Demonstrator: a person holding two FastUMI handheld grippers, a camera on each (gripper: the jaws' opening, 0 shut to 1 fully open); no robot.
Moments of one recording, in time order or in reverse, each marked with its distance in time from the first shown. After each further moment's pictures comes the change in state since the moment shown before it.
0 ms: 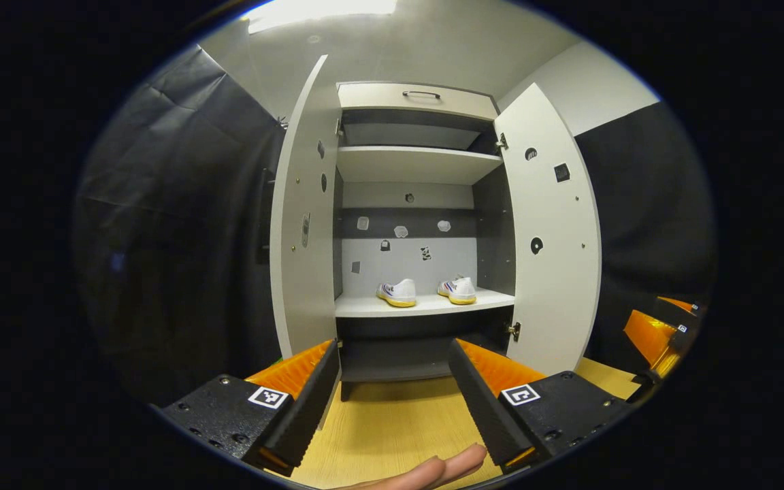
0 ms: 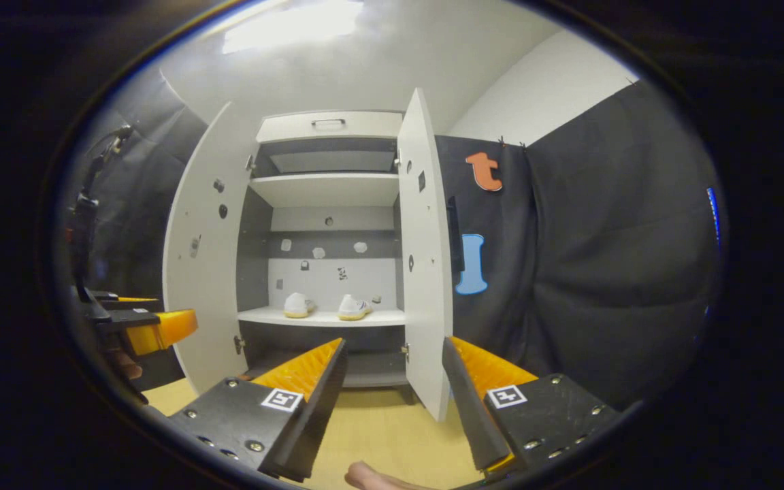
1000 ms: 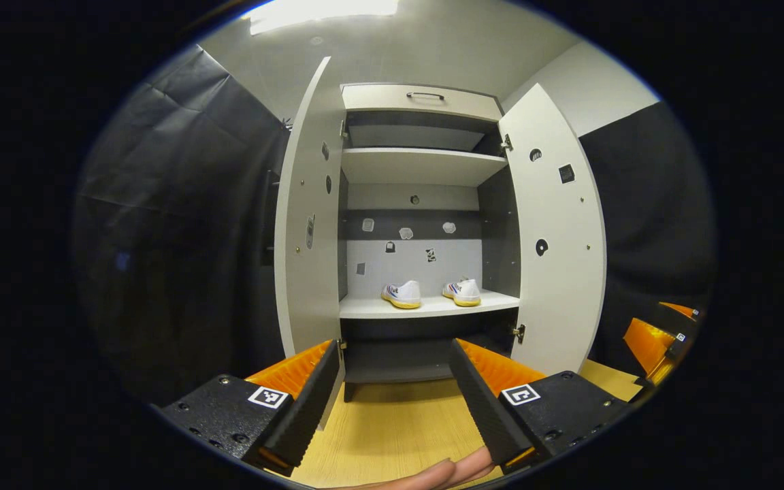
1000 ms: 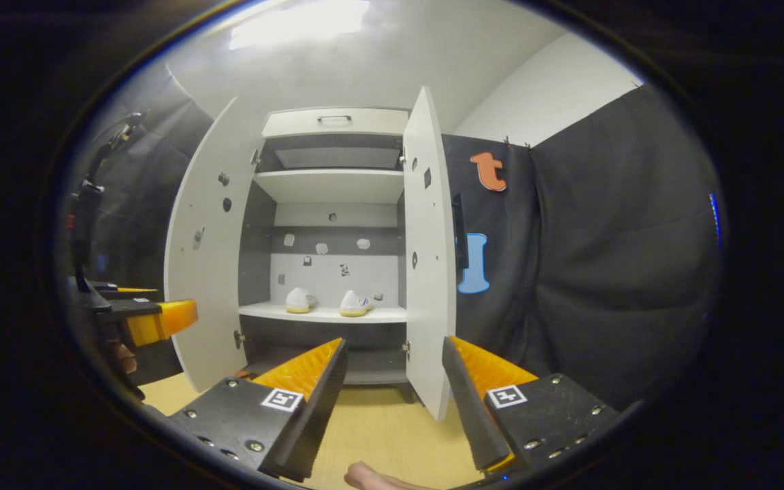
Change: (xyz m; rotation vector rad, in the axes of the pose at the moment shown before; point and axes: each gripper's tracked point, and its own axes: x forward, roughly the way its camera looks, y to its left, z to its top) left arm 0.000 0.002 0.002 0.002 -0.010 0.030; right arm 0.003 0.003 -0.009 -0.028 0.007 0.006
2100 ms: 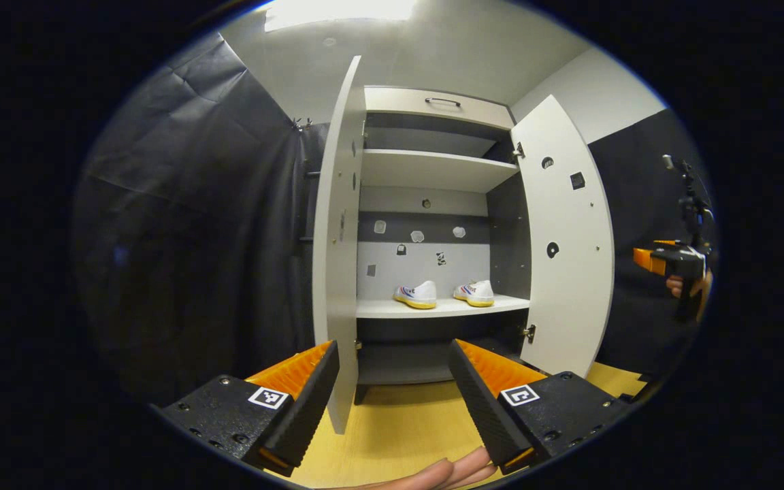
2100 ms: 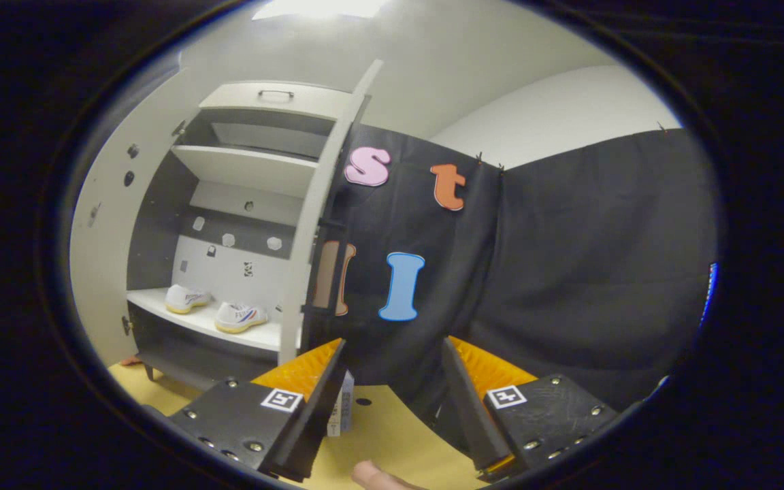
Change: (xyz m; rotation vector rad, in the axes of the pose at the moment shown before) left arm -0.002 0.060 -0.011 -0.029 -0.032 -0.007; right arm 0.163 -0.166 0.072 -0.169 -0.011 -0.203
